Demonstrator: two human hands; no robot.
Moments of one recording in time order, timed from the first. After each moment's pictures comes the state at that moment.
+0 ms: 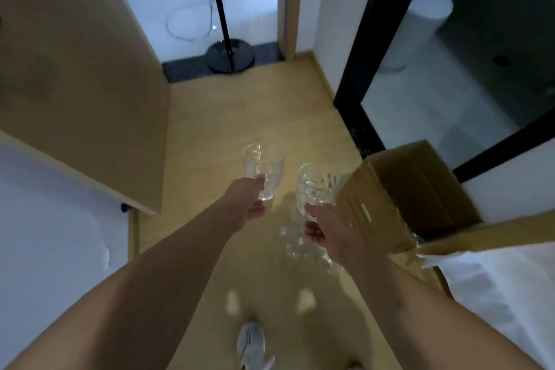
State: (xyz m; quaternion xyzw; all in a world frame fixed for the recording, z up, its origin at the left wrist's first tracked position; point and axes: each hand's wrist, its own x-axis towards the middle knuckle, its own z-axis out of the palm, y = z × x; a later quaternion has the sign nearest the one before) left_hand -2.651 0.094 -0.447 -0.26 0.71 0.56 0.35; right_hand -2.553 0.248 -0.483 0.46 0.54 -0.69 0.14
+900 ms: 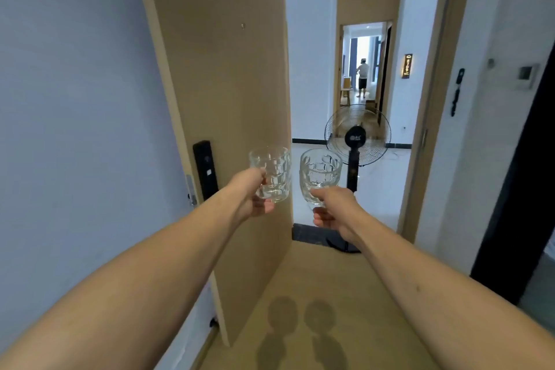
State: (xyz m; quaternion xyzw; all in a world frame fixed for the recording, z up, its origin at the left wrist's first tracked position) left_hand -2.647 0.010 -0.047 -0.27 0.67 0.69 -0.02; right_hand -2.692 0.195 -0.096 0.00 0.69 -0.71 0.12
